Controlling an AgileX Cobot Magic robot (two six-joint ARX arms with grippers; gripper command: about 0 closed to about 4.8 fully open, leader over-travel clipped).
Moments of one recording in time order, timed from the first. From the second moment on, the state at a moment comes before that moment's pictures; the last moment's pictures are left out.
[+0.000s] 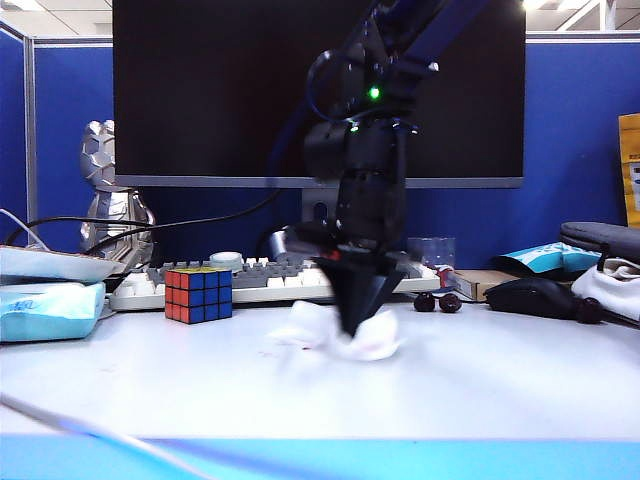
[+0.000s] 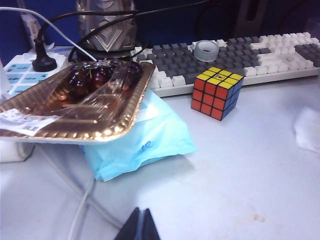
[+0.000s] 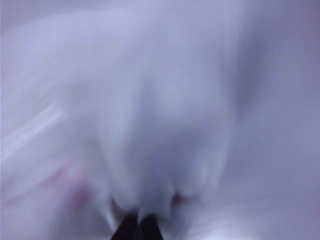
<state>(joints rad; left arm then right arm) -0.11 0.01 0.01 -0.16 0.01 0.00 0.54 2.28 1.91 -1.02 -0.02 -0.12</state>
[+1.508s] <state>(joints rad) -0.11 0.01 0.01 -0.16 0.01 0.00 0.67 2.30 1.90 -0.81 0.03 -0.15</state>
